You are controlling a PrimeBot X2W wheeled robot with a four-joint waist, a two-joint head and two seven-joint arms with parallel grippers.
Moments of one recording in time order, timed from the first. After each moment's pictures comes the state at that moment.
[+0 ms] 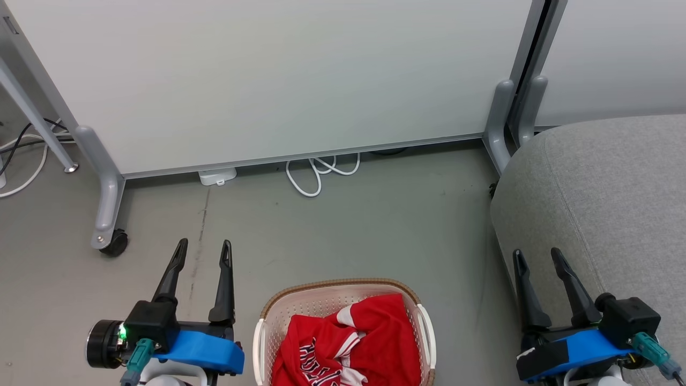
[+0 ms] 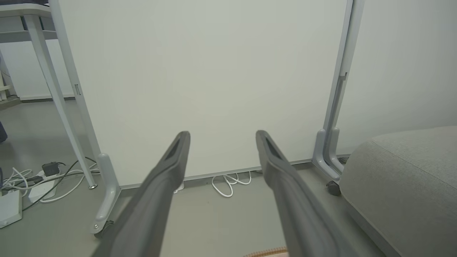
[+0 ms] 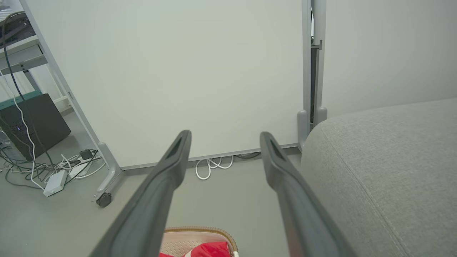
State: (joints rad) left arm -0.08 0.05 -0.07 0.24 -0.10 -0.12 -0.26; right arm -0.07 -0.05 0.01 0.23 0.23 0.13 -0.26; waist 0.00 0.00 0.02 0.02
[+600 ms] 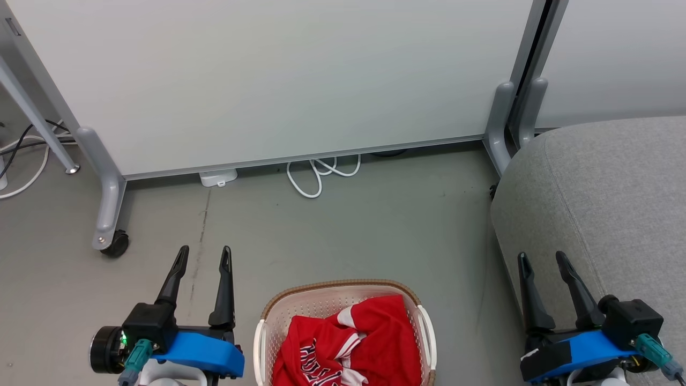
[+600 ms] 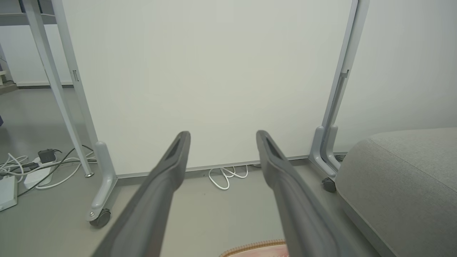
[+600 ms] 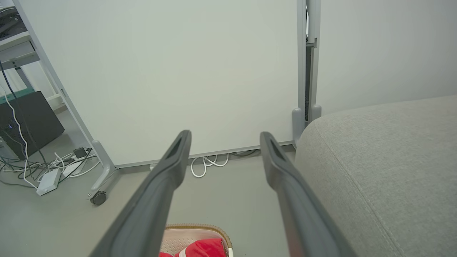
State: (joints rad) left arm -0.08 0.05 -0.07 0.28 -0.13 -0.12 -0.26; right arm -0.07 -0.05 -0.01 0.25 0.21 0.13 -0.26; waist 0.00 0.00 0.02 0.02
